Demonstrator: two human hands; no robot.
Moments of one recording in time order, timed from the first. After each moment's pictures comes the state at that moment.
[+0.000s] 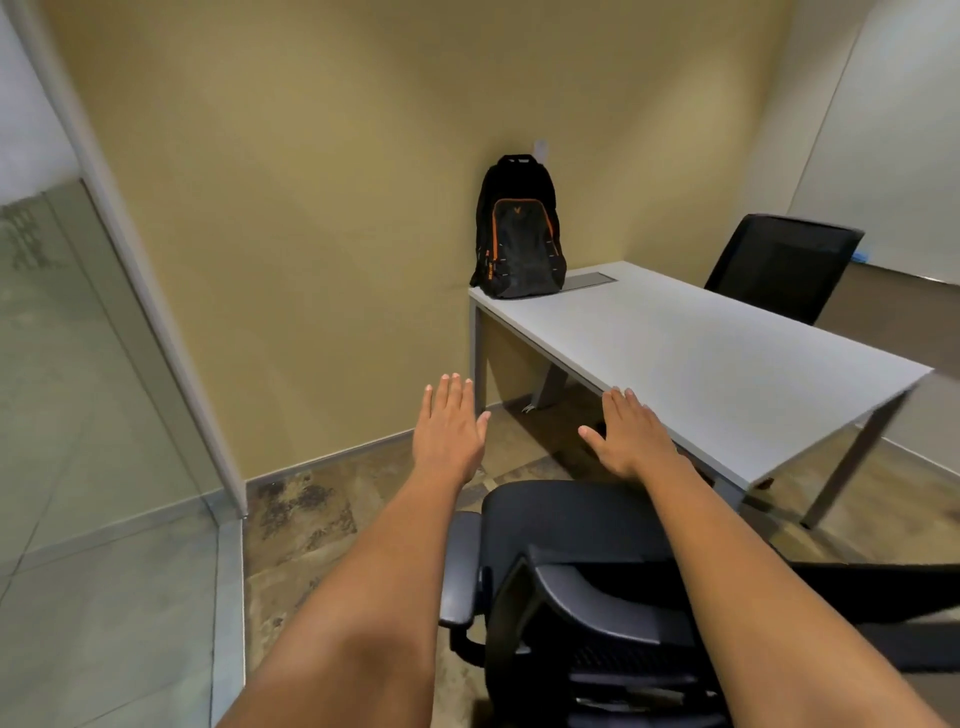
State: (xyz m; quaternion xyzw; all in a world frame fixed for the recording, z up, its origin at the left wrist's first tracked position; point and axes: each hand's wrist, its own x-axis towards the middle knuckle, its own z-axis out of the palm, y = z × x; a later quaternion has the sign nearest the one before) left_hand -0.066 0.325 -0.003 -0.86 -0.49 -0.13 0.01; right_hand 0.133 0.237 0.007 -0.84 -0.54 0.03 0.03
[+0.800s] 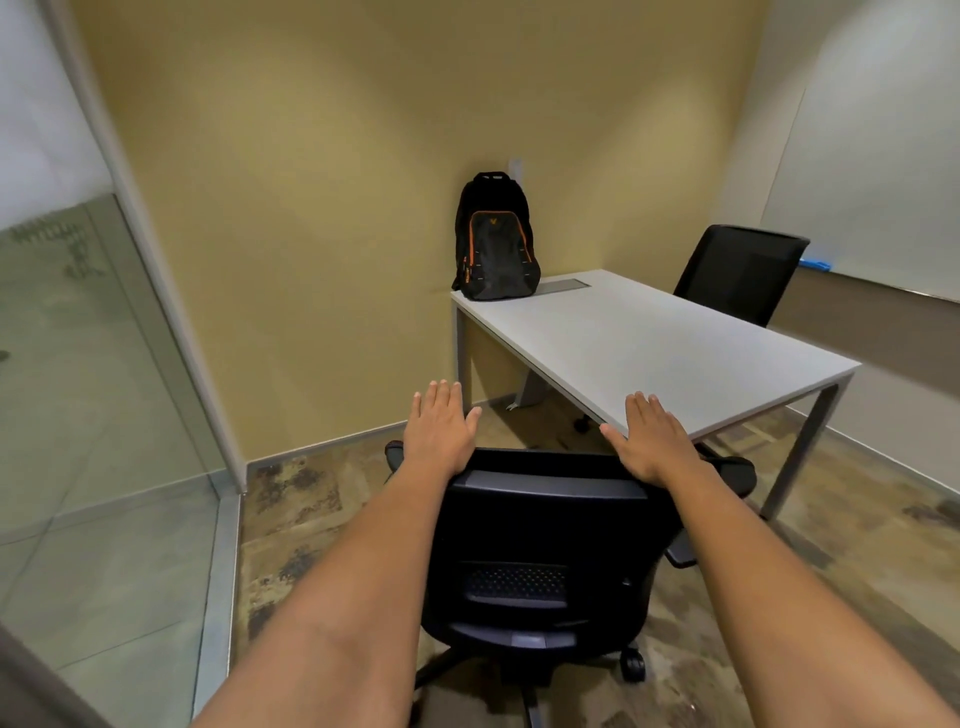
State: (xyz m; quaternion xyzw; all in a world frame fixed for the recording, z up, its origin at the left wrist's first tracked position) left_hand 0.009 0.135 0.019 -0.84 -0.53 -0.12 -0.05; right_hand 0.243 0.031 0.021 -0.84 -0.53 0.07 0.05
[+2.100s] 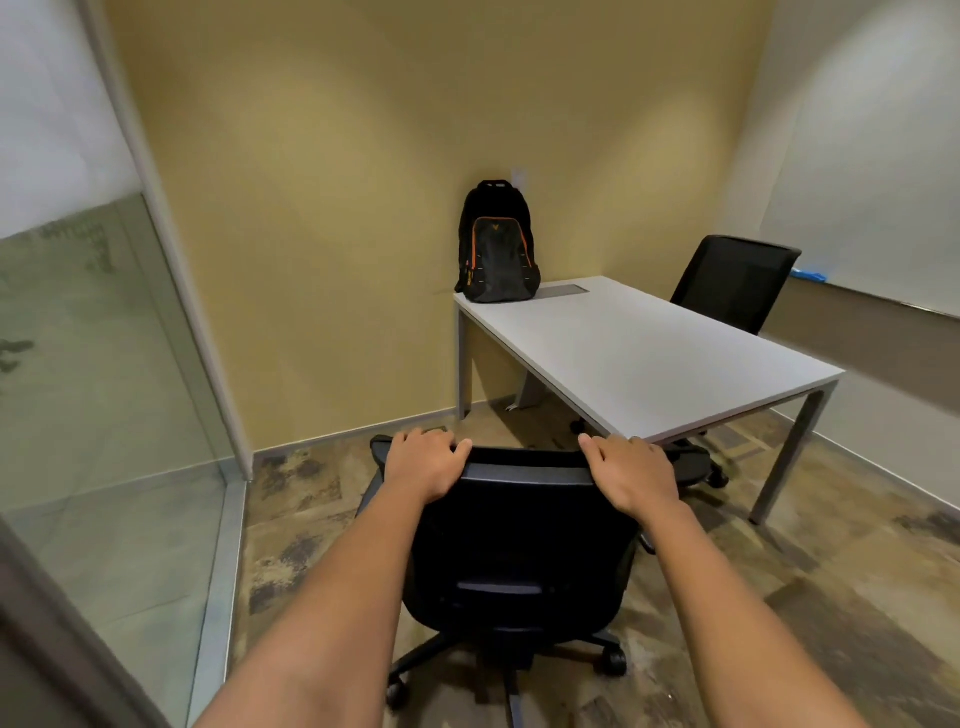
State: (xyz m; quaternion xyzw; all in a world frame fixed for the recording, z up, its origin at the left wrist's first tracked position) left_hand -0.004 0.053 0.011 -0.84 -0.54 -0.08 -0.05; right_hand 0.225 -0.045 0.006 -0.79 -0.60 -0.03 0.12
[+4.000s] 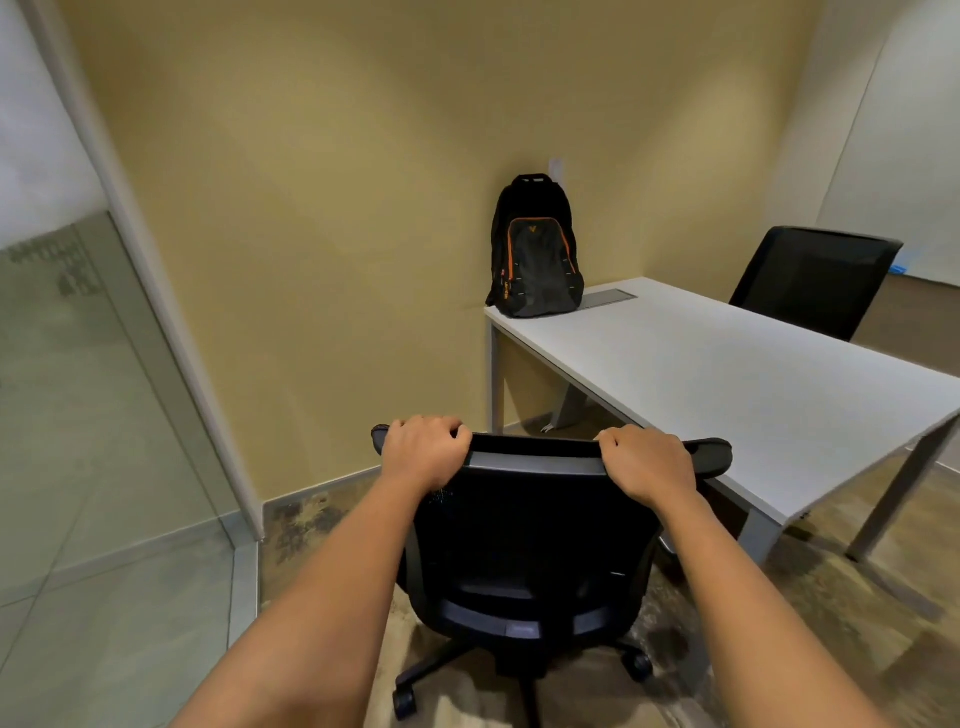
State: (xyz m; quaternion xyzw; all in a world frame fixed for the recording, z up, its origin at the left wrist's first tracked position) left_hand -0.084 0.368 0.011 -0.84 -0.52 -0.18 -0.04; right_hand 0.147 0.261 0.008 -0.81 -0.57 -0.01 0.14
